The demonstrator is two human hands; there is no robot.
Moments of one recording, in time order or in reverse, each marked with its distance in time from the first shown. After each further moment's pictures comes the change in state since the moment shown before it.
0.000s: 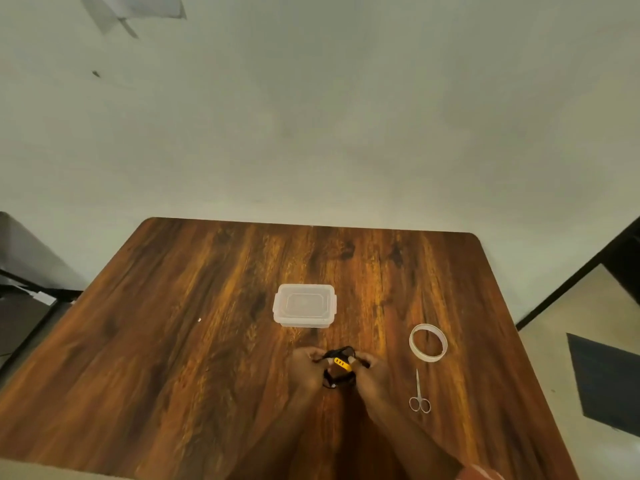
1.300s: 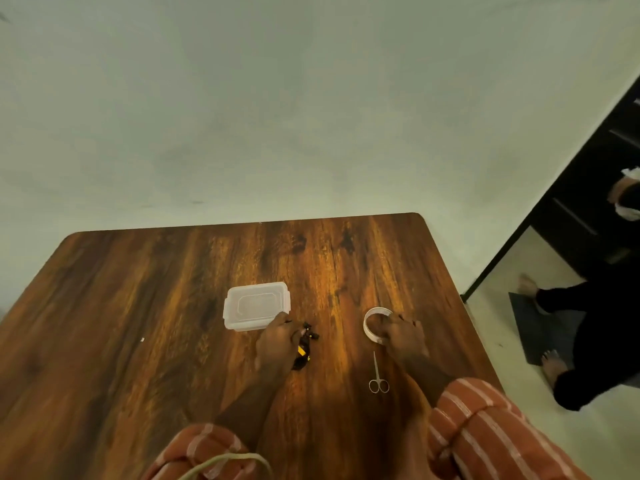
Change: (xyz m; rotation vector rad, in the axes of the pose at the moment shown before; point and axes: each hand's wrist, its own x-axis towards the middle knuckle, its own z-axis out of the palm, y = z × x) left_hand 0.031 0.032 0.024 0.616 -0.049 0.450; right_hand 0.088 0.002 -0.155 -1.240 0.103 -0.477
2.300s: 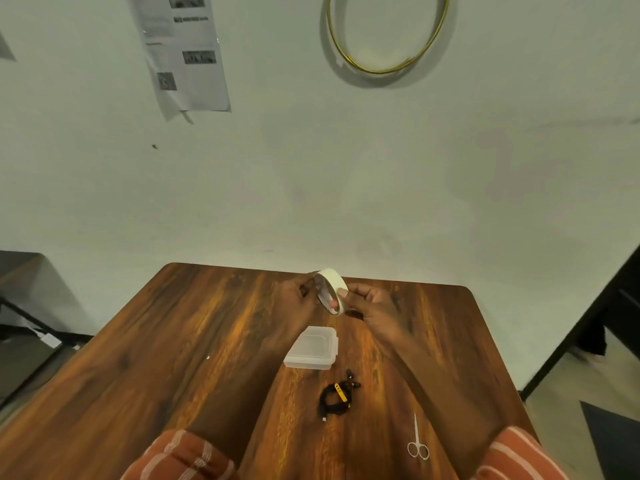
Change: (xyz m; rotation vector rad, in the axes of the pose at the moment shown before) left_hand 0.011 0.053 -0.183 -0.536 0.402 0.114; right_hand -0.041 -0.193 -0.189 1.498 -0.047 -0.374
